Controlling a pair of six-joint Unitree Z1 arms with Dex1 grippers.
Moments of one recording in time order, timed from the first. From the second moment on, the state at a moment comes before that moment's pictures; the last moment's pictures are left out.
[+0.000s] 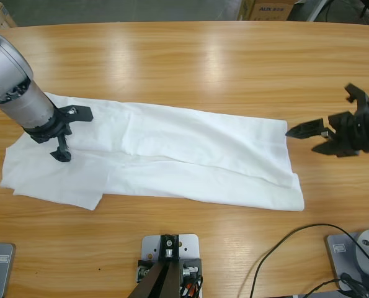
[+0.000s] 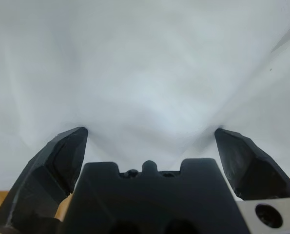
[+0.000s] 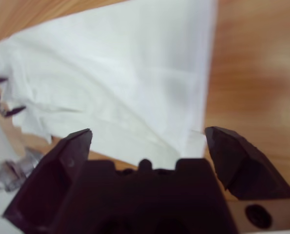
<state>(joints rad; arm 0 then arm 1) -0.52 1.96 -1.14 0.79 0.15 0.55 0.14 1.37 -0.55 0.37 0.45 0.65</state>
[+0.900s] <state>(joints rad) -0.39 1.93 -1.13 0.79 0.06 0.53 0.74 1.37 -0.30 0.08 -0.05 1.77</state>
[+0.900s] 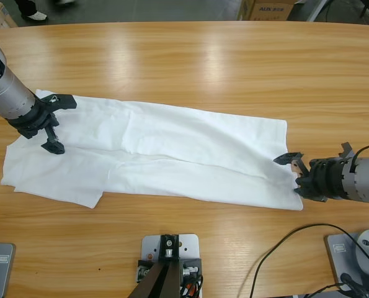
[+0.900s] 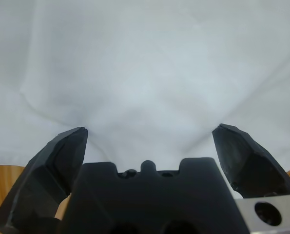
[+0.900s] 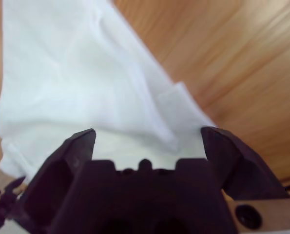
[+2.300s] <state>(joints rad) -0.45 1.90 -1.10 0.79 0.06 0.52 0.66 1.43 -0.22 -0.16 0.05 1.54</state>
